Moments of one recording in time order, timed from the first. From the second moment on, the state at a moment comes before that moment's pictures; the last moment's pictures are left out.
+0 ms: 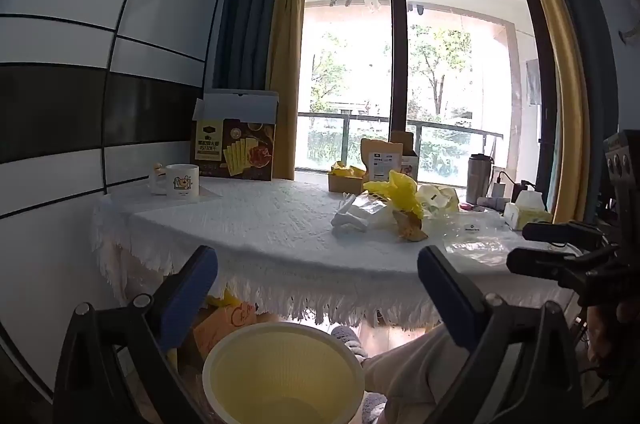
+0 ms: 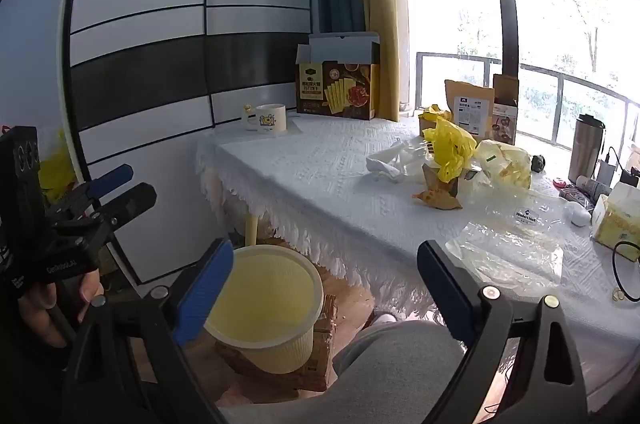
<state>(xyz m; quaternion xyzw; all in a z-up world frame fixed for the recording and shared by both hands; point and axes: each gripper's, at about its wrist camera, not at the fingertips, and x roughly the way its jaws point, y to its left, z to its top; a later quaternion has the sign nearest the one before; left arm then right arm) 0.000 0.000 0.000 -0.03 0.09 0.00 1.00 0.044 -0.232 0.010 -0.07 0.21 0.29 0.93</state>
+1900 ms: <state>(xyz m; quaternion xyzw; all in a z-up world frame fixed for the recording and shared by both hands) 0.001 -0.002 0.000 -0.02 0.11 -0.01 0.99 0.047 -0.226 0.010 -0.06 0.21 0.30 0.93</state>
